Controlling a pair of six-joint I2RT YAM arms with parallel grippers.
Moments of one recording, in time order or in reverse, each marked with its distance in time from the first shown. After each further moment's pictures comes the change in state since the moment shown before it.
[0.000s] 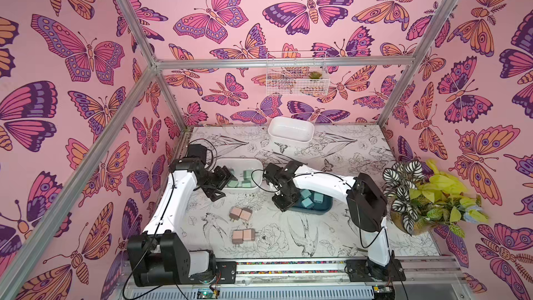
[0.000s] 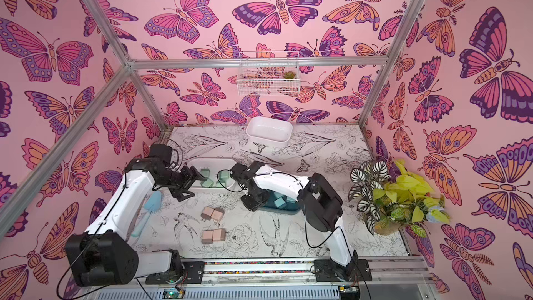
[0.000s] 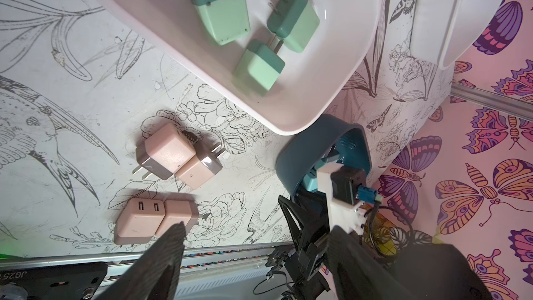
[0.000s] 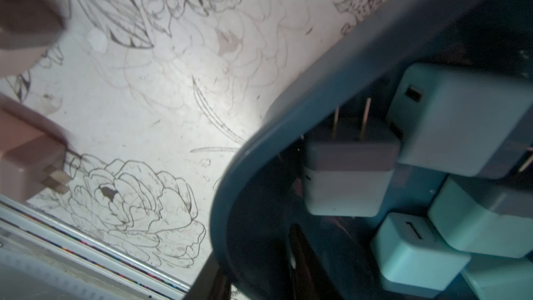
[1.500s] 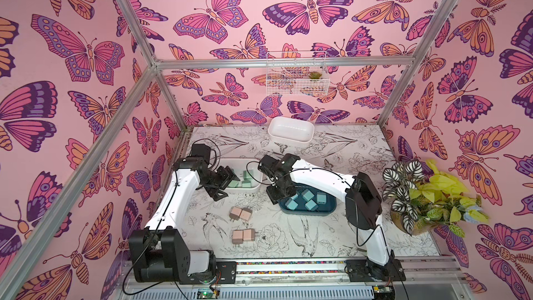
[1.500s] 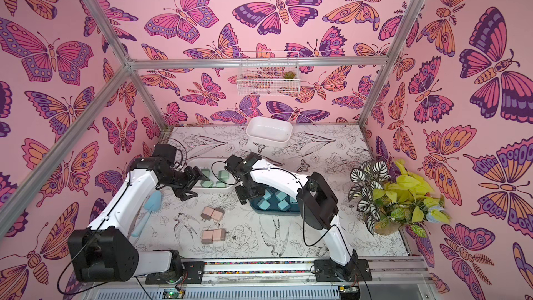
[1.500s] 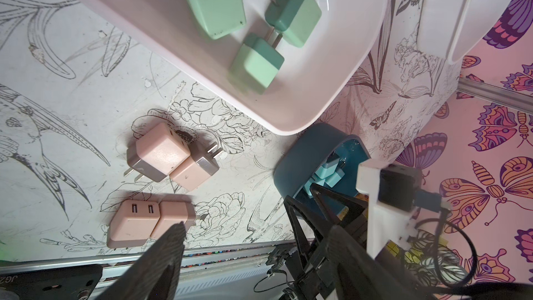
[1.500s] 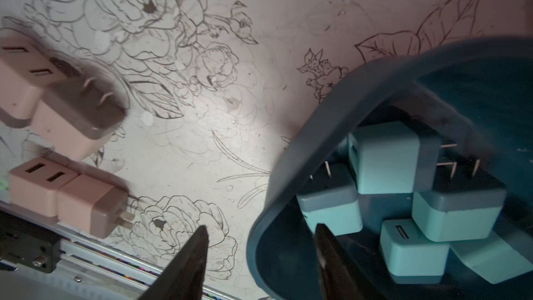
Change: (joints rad) left arm -0.034 0.025 -0.004 0.022 0.000 -0.016; right arm -0.007 0.088 0.223 -0.080 0.044 0.208
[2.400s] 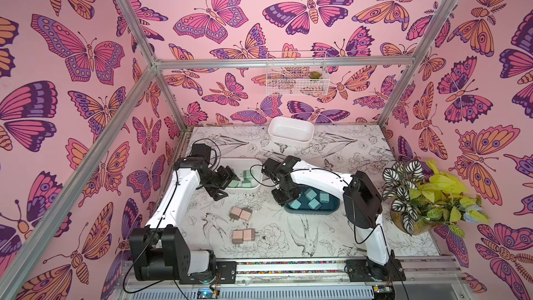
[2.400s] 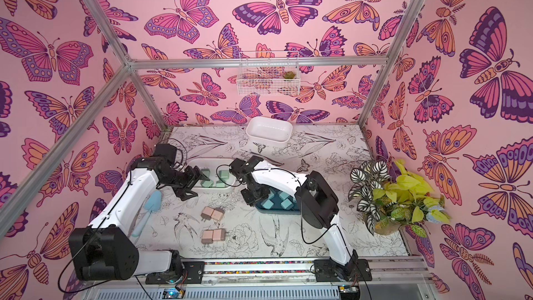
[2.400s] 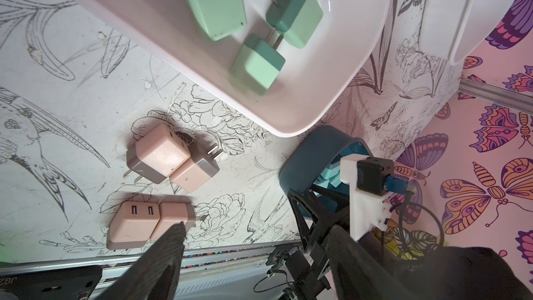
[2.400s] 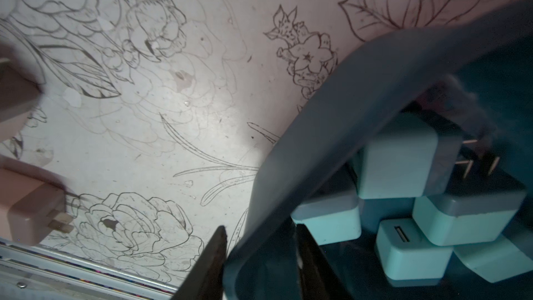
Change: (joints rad) left arm 0.000 0.010 0.000 0.005 0.000 0.000; right arm -0.022 0.000 -0.083 -0.008 0.021 -0.075
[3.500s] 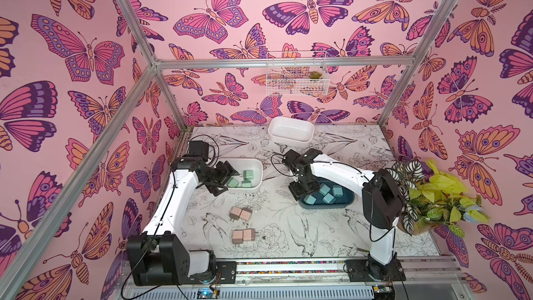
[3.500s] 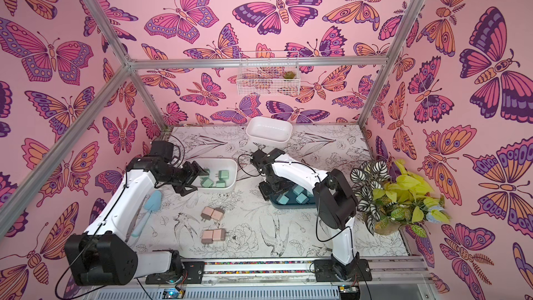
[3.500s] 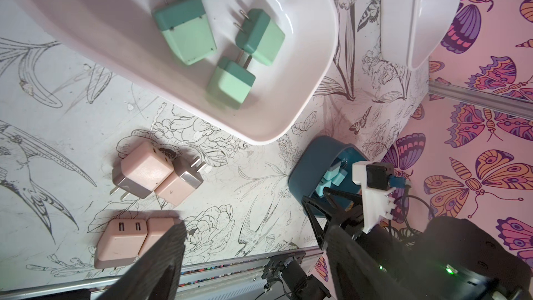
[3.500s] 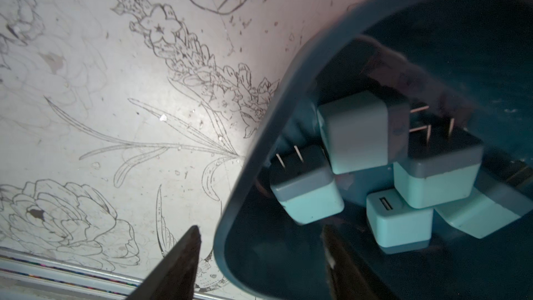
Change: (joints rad) left arm 0.000 -0.036 0.029 0.048 -0.001 -0.004; right arm -0.159 -0.132 -0.144 0.014 0.032 -0.079
